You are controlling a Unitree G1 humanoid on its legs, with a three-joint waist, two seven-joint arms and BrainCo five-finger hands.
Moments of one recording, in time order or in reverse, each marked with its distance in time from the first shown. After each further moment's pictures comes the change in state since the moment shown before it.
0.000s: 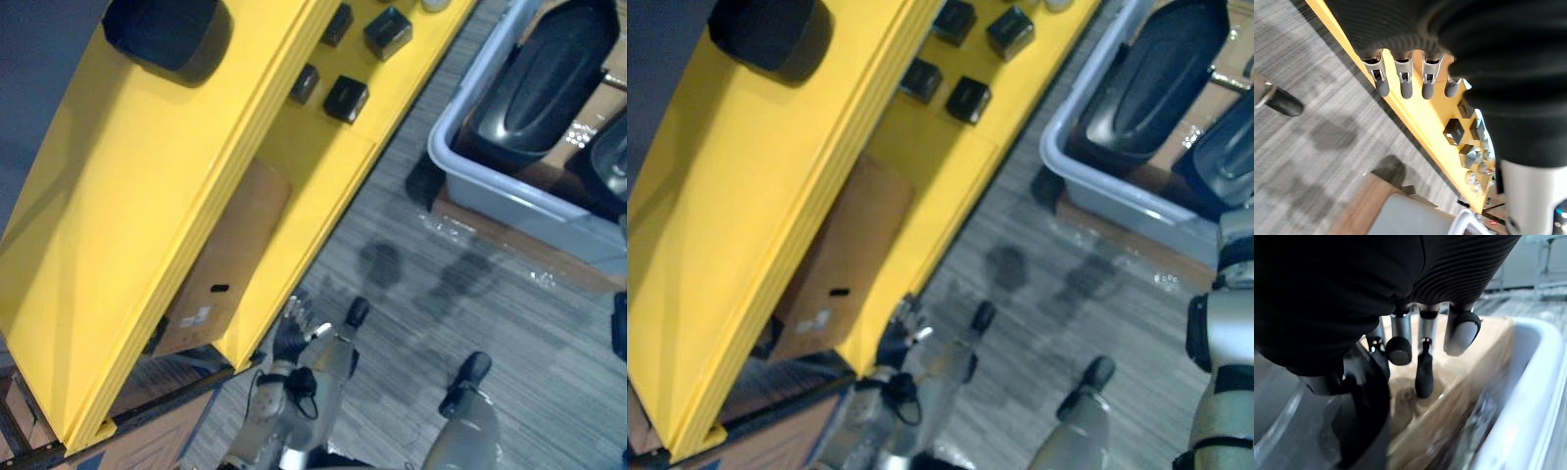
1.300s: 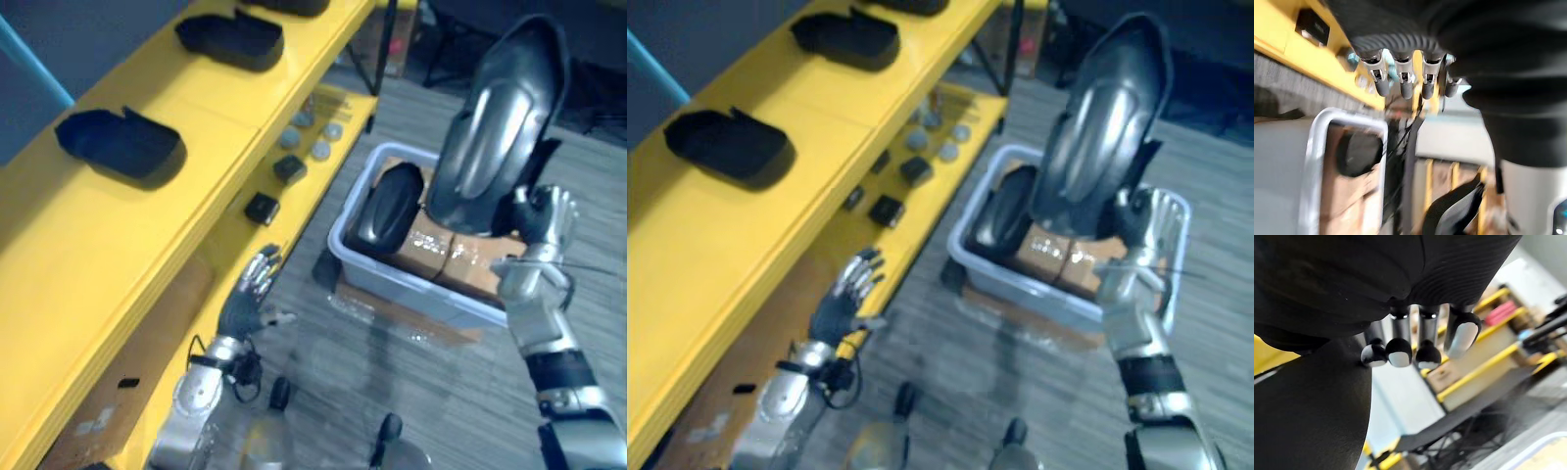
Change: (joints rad) left arm 0.061 0.239 0.267 -0.507 0.220 0.378 -0.320; right arm 0.801 0.378 -0.136 -1.087 -0.249 -0.399 -0.104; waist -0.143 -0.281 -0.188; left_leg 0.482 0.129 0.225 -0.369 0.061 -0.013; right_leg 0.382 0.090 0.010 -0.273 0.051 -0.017
